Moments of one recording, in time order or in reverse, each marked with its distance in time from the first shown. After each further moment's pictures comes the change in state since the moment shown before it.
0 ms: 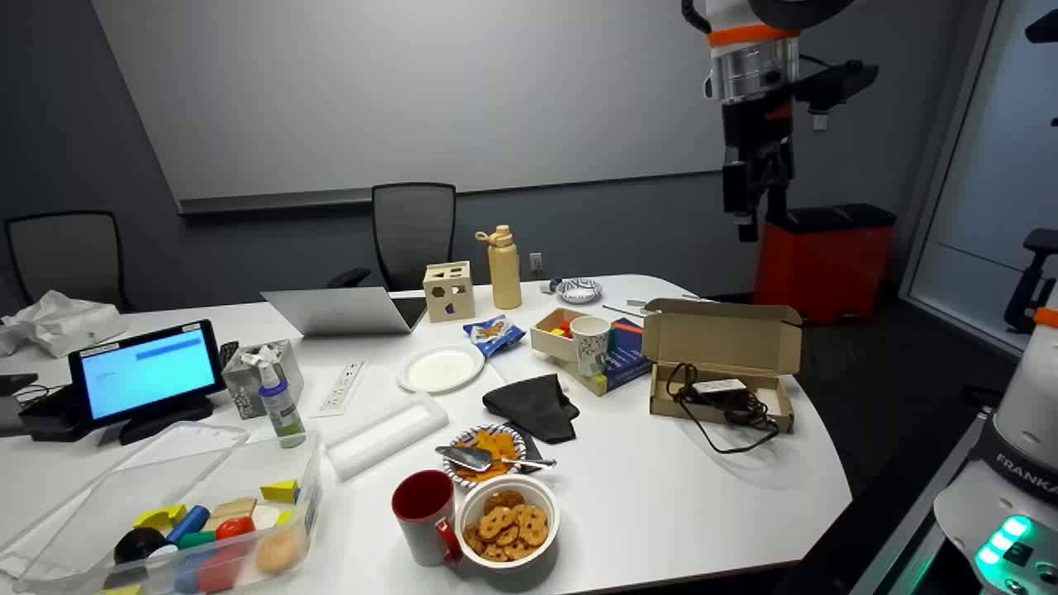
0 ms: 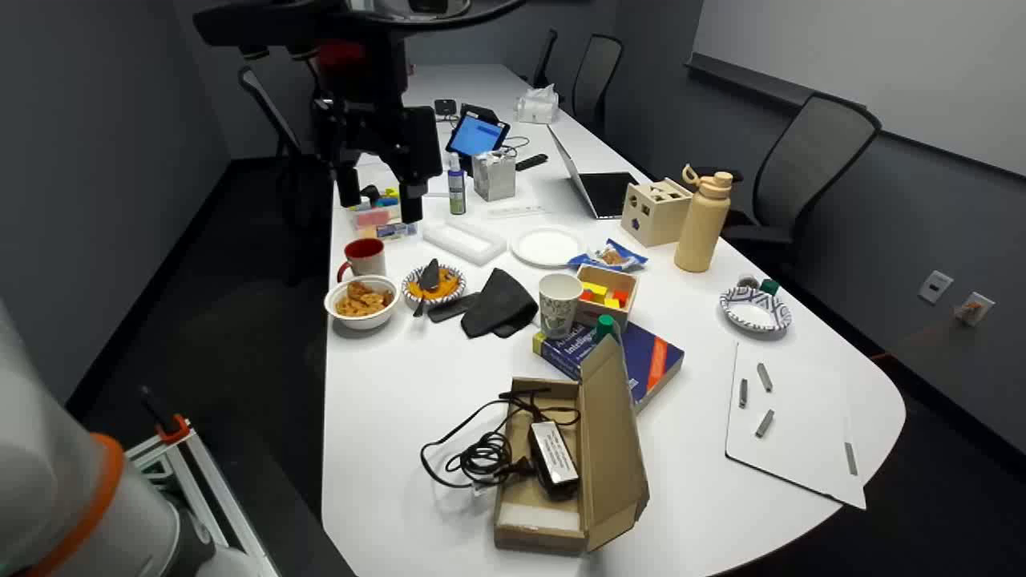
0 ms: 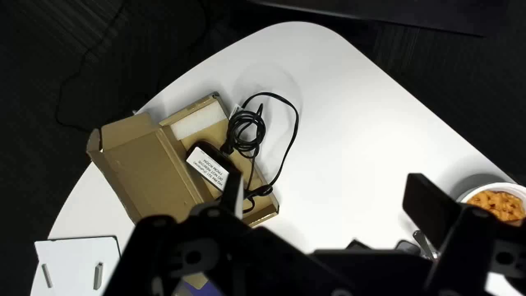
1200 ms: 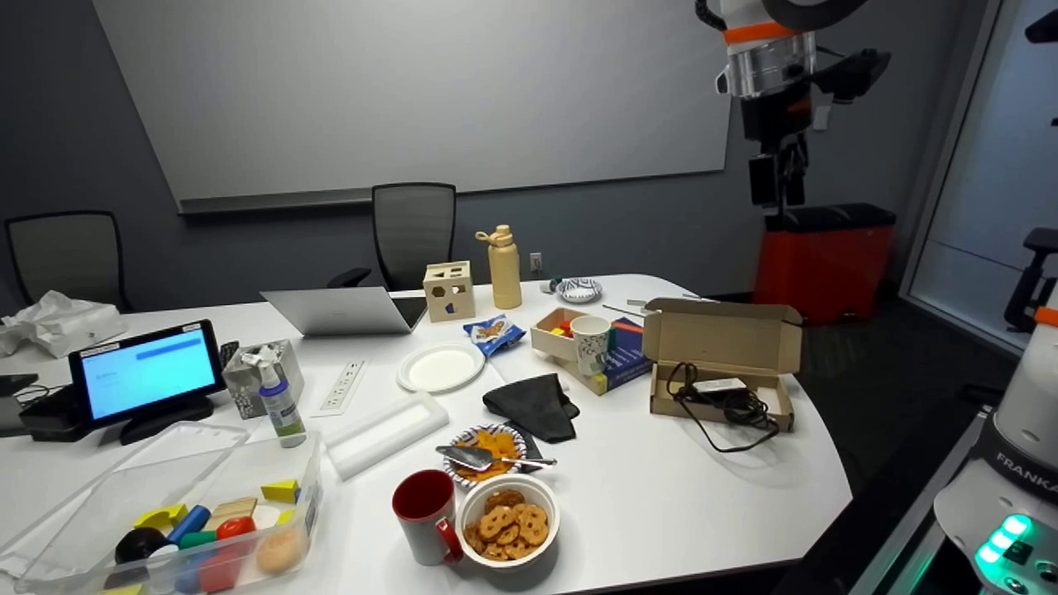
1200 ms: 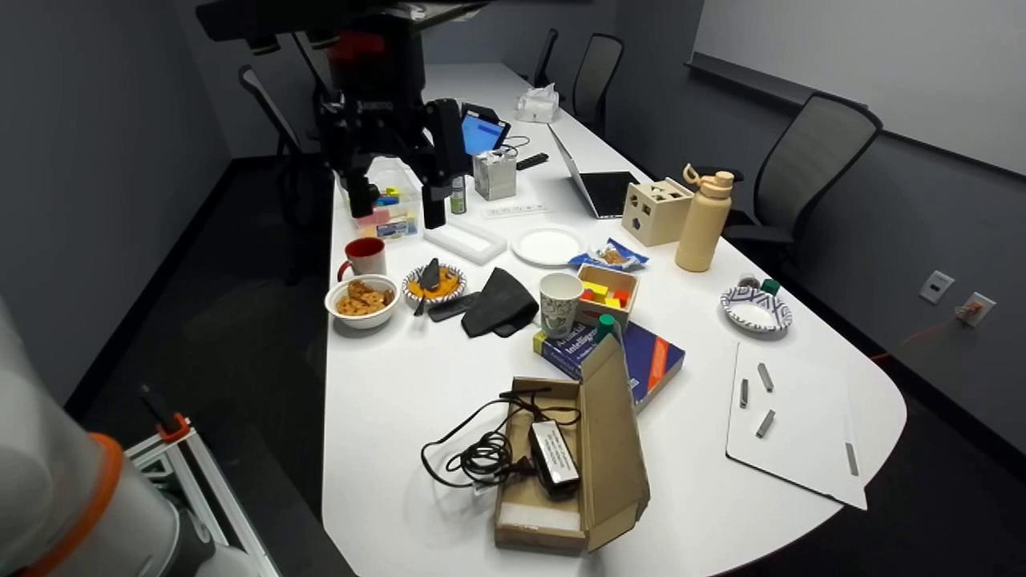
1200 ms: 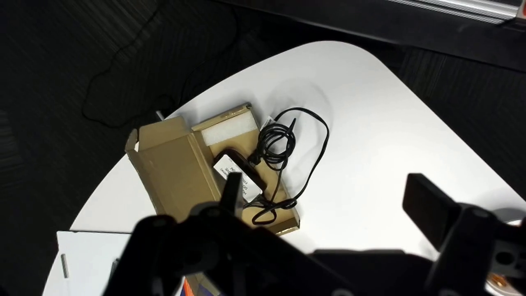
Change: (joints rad) arm -0.008 -0.018 -0.049 0.000 -0.101 -0.044 -0.103
